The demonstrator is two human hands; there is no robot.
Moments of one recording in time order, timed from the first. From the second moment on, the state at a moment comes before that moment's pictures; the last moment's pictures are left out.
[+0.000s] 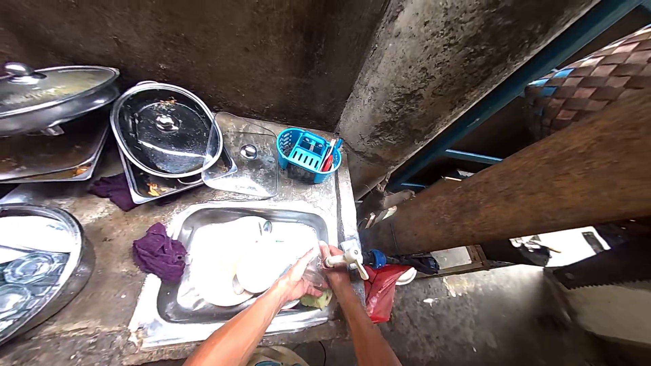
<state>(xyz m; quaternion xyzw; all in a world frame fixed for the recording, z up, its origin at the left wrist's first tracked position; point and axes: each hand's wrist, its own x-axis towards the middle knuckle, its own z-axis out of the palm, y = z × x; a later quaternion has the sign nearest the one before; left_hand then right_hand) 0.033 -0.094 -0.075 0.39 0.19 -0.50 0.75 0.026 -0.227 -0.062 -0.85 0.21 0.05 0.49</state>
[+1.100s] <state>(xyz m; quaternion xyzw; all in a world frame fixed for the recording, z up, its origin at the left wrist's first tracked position) 0.045 -0.088 -0.097 0.56 0.16 -0.24 0.77 -0.019 -0.215 -0.073 -0.88 0.20 0.04 0.43</state>
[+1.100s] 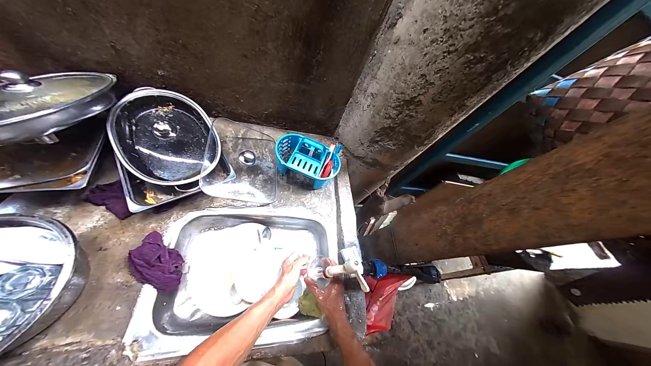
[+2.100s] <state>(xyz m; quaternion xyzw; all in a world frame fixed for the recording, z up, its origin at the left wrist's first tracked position) 0.080 -0.074 -0.062 0.67 -0.12 -0.22 0.70 0.001 -0.217 -0.087 -0.42 0.13 0.15 0.88</state>
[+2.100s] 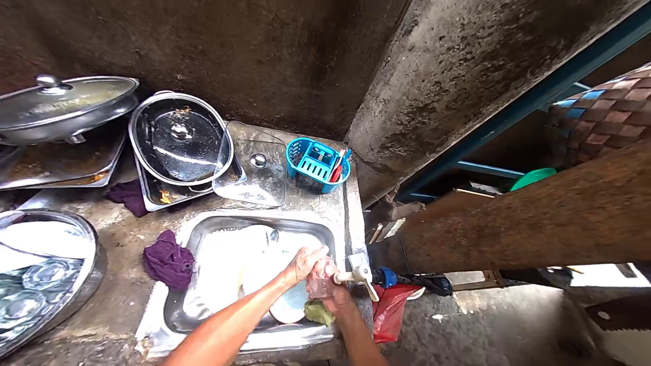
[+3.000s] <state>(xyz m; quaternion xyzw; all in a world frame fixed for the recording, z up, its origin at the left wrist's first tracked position) 0.037 -0.061 -0.025 0.72 0.00 -0.27 0.64 -0.002 -0.202 -0.063 -0.55 0.26 0.04 0.79</state>
